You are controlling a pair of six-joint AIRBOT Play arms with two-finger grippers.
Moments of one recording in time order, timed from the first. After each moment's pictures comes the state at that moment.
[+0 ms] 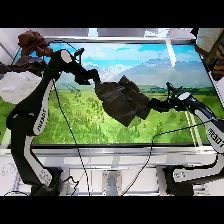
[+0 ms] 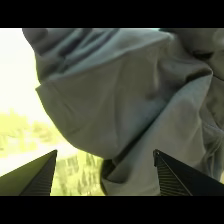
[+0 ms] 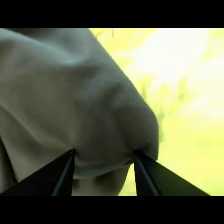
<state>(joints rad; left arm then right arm) -0.24 -1.92 1.96 1.12 -1.30 -1.68 -0.14 -1.57 0.94 -0.91 0.88 1.21</state>
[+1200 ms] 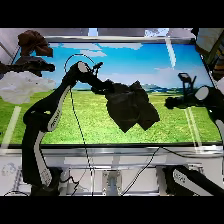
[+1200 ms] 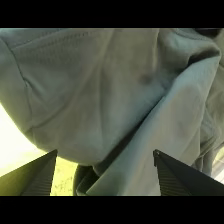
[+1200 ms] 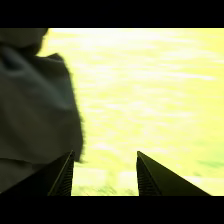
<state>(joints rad) -0.33 -2.06 1.96 0.91 -1.27 -1.49 -0.15 -1.09 0.96 -1.48 1.06 1.38</state>
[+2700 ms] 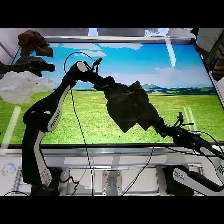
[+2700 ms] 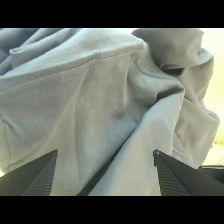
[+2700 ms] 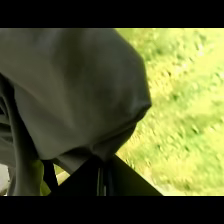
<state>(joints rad) -0.33 -2.06 1.97 0.83 -1.16 -1.48 -0.30 -1.18 0.23 -0.06 0.72 0.77</state>
